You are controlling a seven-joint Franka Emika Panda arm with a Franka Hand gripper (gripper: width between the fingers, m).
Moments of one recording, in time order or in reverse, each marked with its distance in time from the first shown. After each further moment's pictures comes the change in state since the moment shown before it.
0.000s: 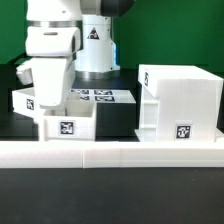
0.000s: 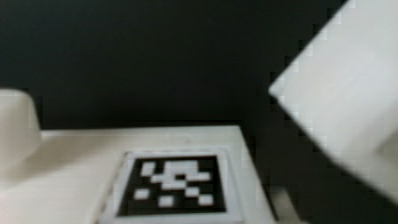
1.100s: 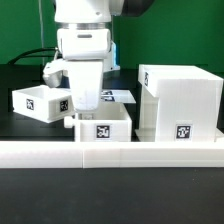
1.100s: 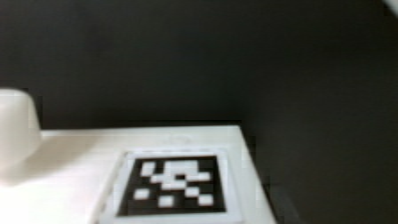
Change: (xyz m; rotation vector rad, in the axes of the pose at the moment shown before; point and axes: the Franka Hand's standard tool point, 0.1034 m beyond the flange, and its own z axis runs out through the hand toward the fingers) arm 0.040 0.015 0.000 0.002 0.005 -0.068
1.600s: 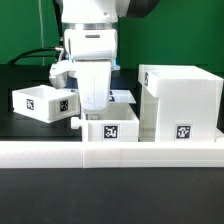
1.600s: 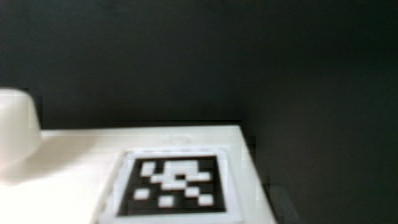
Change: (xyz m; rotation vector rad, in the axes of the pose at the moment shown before) arm 0.004 0.001 0.001 -0.010 0.000 -0.008
